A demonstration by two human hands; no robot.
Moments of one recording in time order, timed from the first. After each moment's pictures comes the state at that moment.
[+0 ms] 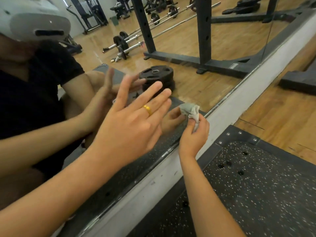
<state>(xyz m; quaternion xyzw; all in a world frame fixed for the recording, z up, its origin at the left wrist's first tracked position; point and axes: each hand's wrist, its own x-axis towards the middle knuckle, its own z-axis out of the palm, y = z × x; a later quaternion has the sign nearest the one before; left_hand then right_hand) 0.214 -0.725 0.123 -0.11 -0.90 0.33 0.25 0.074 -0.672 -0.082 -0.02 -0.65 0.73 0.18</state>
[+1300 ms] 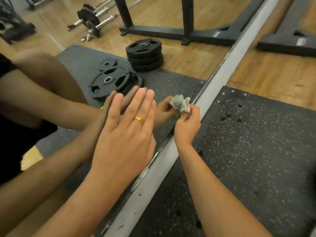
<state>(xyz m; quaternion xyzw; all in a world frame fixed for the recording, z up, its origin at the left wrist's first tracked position) 0.394 -0.790 0.116 -0.04 -0.92 0.33 0.19 0.251 -0.725 -0.056 -0.10 -0.71 0.69 0.12</state>
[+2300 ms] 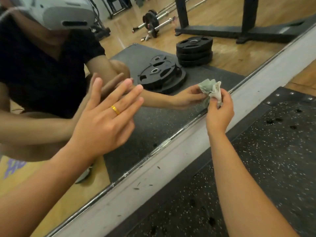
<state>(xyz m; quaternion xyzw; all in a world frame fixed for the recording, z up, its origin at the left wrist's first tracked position) 0.508 -0.826 0.106 -0.09 -0.90 0.33 0.27 0.262 -0.698 -0.087 0.03 -0.67 0.74 0.06</state>
